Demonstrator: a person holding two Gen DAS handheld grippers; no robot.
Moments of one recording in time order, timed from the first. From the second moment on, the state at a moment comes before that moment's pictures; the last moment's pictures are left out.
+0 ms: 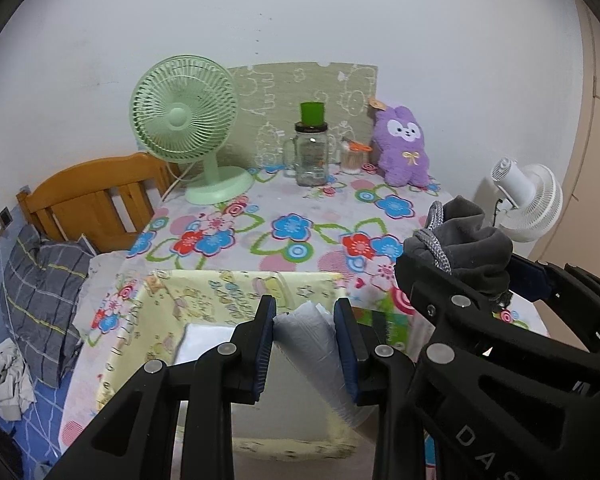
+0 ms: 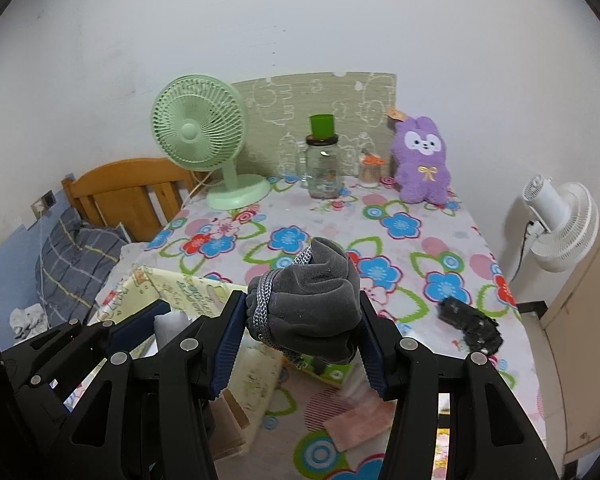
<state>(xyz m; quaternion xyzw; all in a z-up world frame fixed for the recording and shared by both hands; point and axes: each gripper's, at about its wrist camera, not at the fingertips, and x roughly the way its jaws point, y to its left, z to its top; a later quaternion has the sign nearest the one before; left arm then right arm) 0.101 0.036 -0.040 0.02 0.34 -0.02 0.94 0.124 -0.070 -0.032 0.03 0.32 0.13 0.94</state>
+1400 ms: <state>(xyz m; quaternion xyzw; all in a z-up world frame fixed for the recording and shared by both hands) 0.146 0.128 -0.107 0.02 0.43 0.01 0.90 0.177 0.037 -0.101 0.02 0.42 0.17 0.89</state>
